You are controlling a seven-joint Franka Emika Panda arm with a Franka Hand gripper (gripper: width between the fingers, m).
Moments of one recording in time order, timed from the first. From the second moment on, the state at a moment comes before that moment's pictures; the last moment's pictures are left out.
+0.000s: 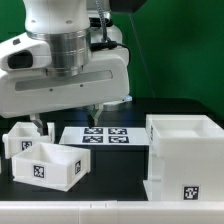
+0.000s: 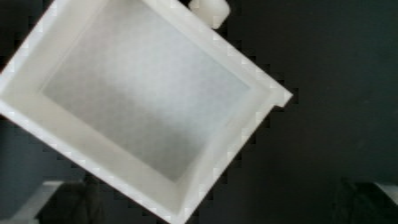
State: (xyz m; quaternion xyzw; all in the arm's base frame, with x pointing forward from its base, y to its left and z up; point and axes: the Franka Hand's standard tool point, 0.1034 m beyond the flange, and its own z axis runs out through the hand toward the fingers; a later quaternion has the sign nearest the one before) arm 0.544 -0.085 0.089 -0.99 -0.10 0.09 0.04
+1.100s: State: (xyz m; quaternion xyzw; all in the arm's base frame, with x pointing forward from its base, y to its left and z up) arm 0.535 -0.063 0.053 -0.97 0.20 0.12 0.04
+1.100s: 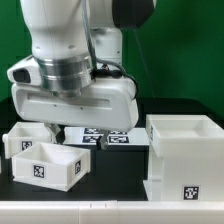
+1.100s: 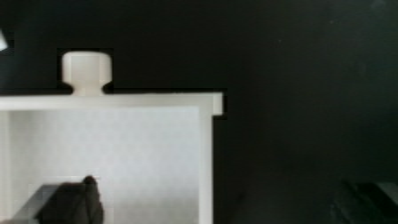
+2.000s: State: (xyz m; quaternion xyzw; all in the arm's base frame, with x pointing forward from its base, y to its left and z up) arm 0.531 -0.057 0.021 -0.98 0.19 0.10 0.03
